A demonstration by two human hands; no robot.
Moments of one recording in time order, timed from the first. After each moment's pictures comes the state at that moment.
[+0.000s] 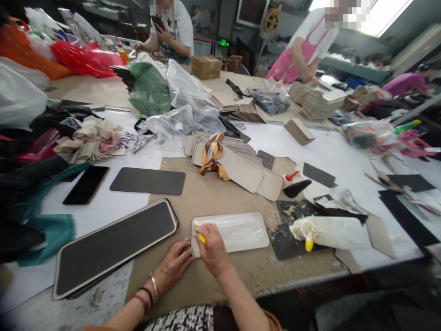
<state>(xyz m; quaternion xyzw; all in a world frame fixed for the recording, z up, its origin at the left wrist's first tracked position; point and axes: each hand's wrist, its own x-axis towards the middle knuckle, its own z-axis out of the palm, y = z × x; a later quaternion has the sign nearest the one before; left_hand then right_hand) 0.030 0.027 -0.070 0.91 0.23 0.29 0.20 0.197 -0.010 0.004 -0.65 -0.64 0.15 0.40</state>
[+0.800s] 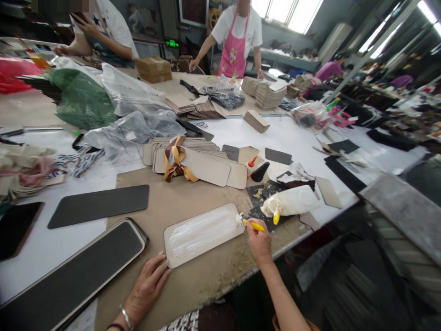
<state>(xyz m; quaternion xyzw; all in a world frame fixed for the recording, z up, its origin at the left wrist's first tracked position) 0.026 0.029 -0.082 0.92 0.20 0.30 0.14 0.344 -0.129 -0.010 -0.85 -0.33 -0.02 0.42</state>
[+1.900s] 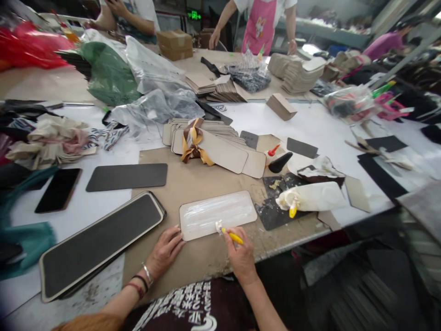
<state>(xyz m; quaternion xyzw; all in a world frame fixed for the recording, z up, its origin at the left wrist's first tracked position) 0.026 0.026 -0.079 0.92 0.22 0.28 0.18 0.240 -0.116 0.004 -0.78 -0.43 0.10 0.44</state>
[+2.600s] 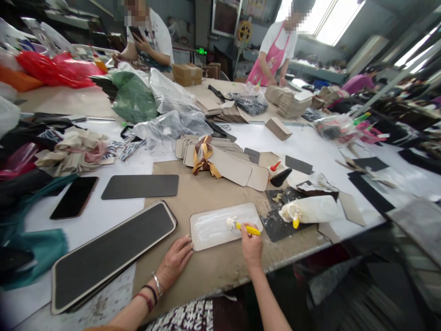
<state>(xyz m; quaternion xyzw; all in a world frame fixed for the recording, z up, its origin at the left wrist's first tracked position) 0.027 0.030 -0.073 0.91 0.22 0.30 0.18 0.257 -0.083 -0.019 -0.81 -0.25 0.07 0.52</state>
